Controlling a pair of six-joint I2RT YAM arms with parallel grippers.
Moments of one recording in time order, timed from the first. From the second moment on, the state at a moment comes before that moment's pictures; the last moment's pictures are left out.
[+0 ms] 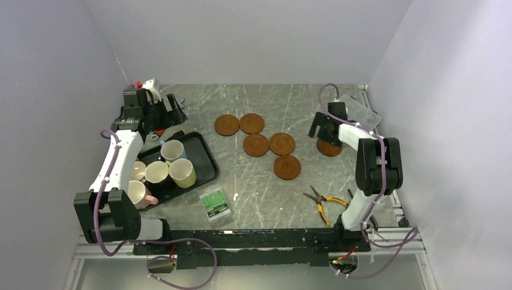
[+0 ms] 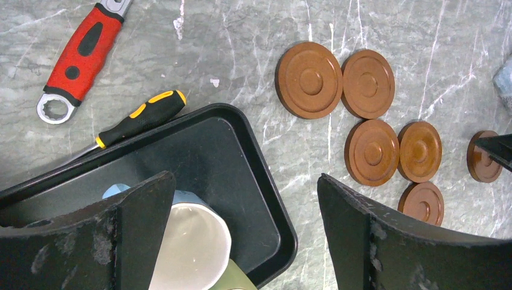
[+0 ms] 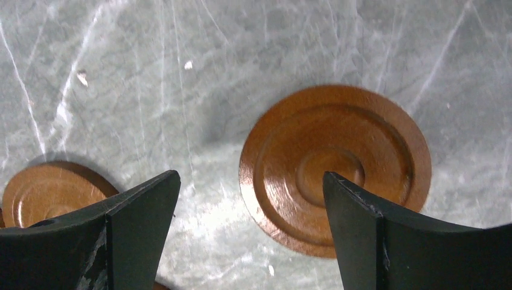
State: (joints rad) left arm 0.07 1.35 1.18 -0.48 0.27 -0.28; right arm 0.04 1.76 1.07 -0.24 0.07 0.38
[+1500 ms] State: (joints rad) left arm 0.05 1.35 1.18 -0.48 0.28 -0.28; right arm 0.21 1.51 0.78 -0.29 -0.15 0.49
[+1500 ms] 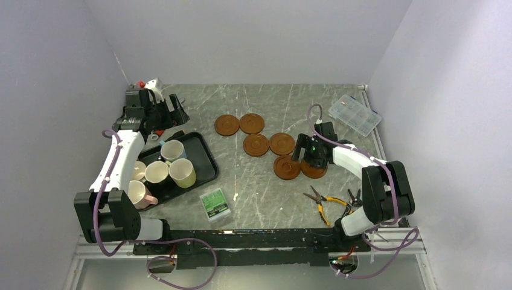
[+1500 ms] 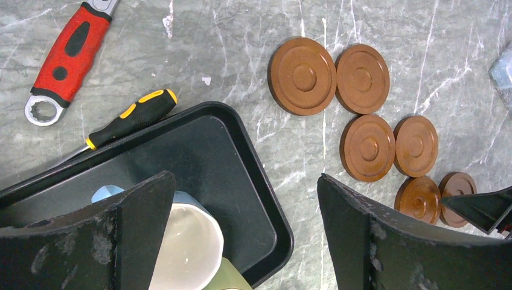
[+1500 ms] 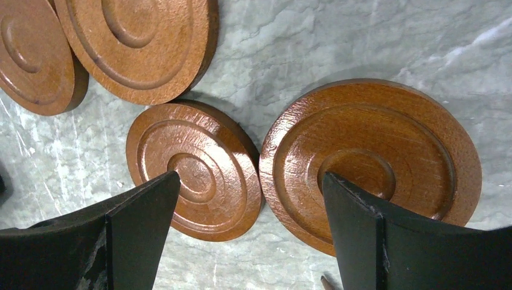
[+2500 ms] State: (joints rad) left arm 0.03 1.36 1.17 -0.58 0.13 -0.28; right arm 0.36 1.27 0.92 -0.37 -0.17 0.43
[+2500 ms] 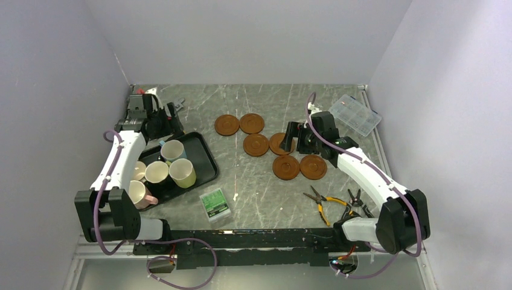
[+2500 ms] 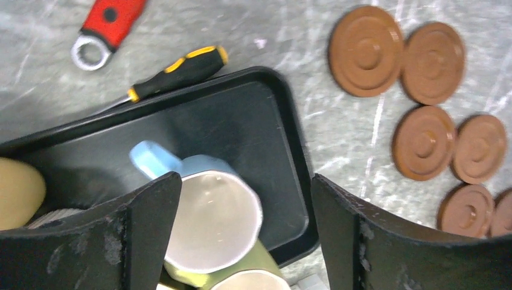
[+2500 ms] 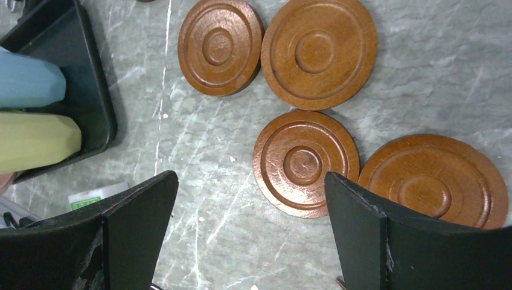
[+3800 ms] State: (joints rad) left arm 0.12 1.48 1.09 -0.72 0.03 -0.24; right arm 0.38 1.21 0.78 -0.32 -0.20 0.43
